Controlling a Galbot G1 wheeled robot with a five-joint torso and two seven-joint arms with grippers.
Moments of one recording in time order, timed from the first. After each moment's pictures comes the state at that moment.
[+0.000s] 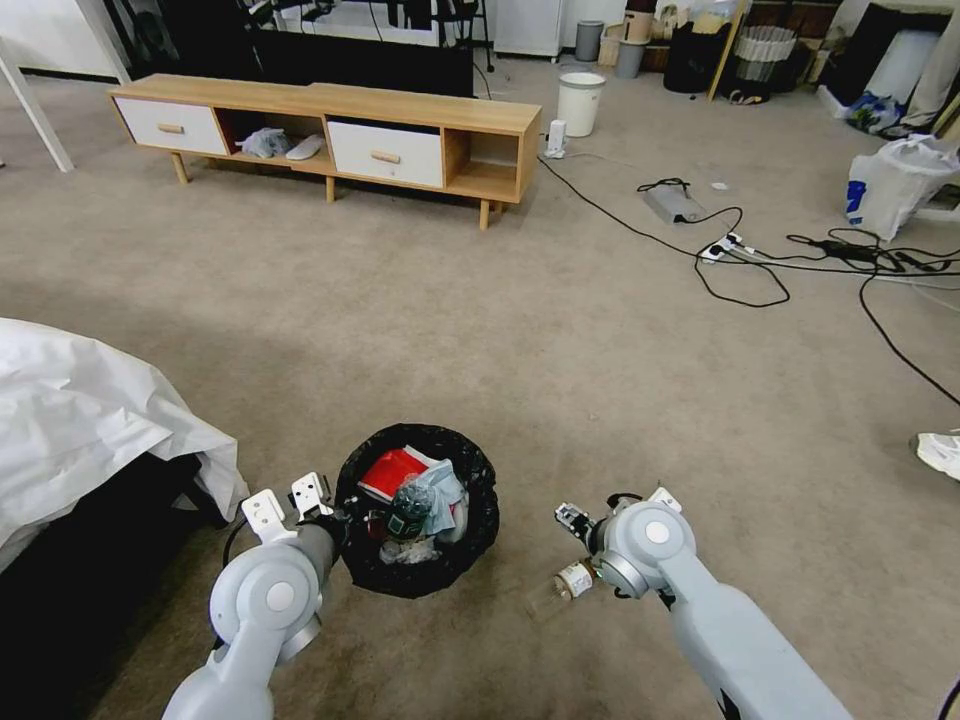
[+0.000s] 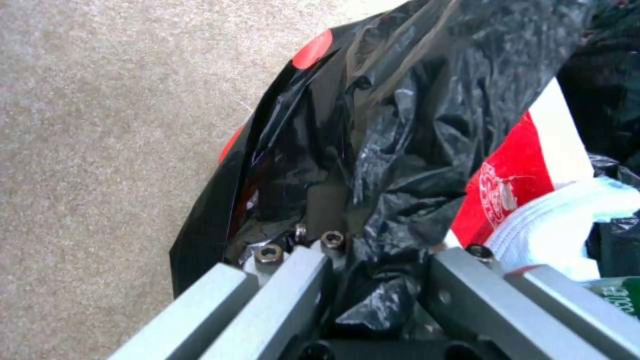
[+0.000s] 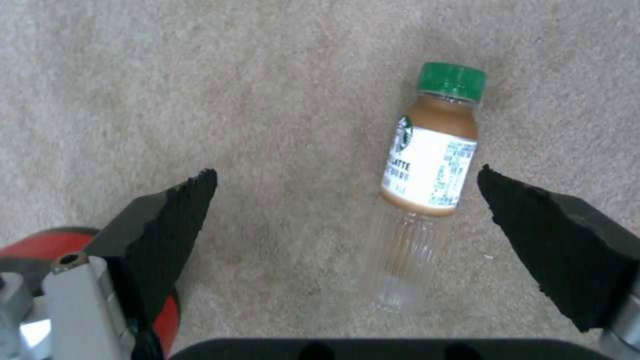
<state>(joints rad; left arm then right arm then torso) 1.28 -1.31 -0.44 -2.07 -1.10 0.66 -0.73 -1.01 1.17 0.11 1.78 1.72 -0.23 1.20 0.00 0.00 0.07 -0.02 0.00</state>
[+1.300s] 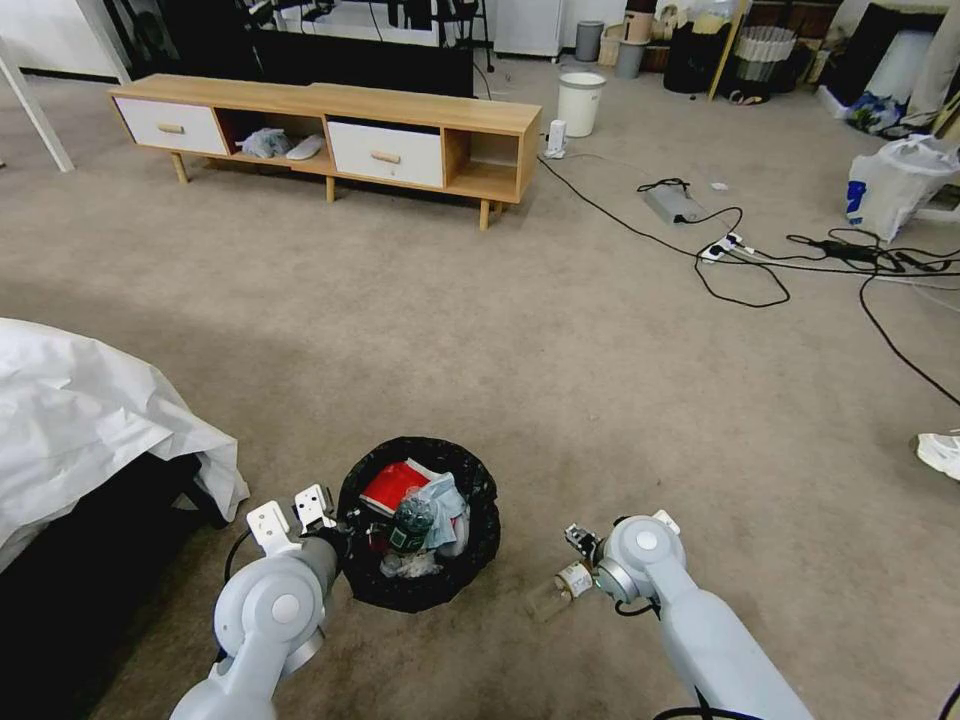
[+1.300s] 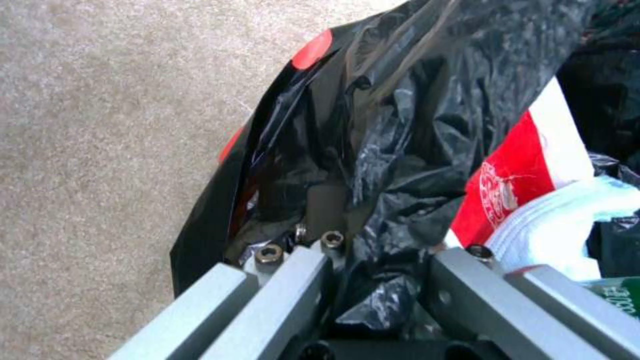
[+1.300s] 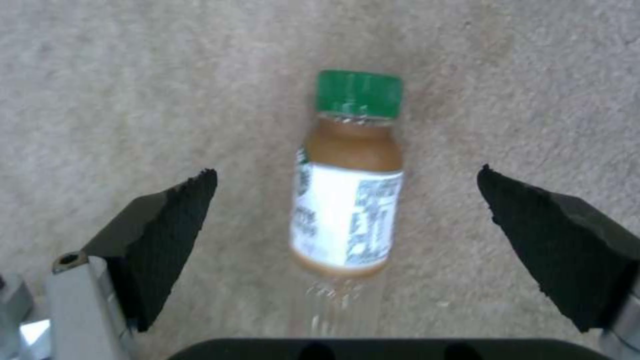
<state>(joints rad) 1.32 -1.31 -0.43 -2.07 -1.08 0.66 -0.72 -1.04 1.27 0.19 1.58 1.62 -0.26 1.14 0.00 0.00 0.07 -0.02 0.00</state>
